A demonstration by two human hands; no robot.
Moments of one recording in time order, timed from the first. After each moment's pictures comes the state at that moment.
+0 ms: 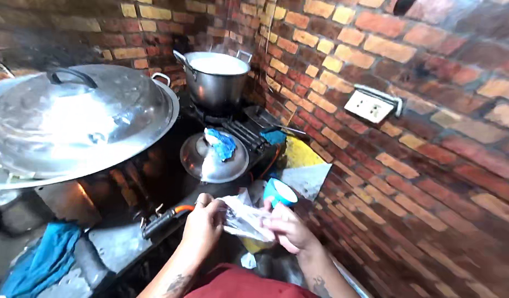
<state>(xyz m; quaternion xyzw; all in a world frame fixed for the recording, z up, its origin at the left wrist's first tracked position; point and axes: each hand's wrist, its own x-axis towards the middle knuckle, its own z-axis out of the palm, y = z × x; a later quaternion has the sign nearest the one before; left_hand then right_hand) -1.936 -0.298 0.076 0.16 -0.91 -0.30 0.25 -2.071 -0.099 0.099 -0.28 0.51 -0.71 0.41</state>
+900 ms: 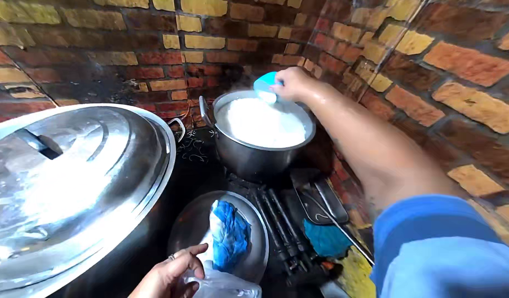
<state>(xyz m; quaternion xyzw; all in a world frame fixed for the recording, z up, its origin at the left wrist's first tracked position) -2.108 -0.423 0.162 0.21 -0.81 -0.52 0.16 -2.578 -0.574 0.324 -0.67 0.73 -0.12 -0.03</state>
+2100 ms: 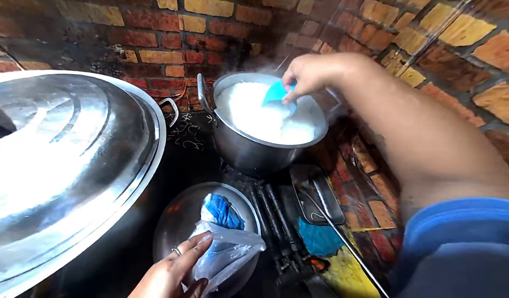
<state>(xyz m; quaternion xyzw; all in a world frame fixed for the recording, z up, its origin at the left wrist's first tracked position) -2.143 -0.416 0.158 0.27 -0.84 -0.45 0.15 -2.554 -0.574 0.344 -0.72 0.68 0.11 0.05</state>
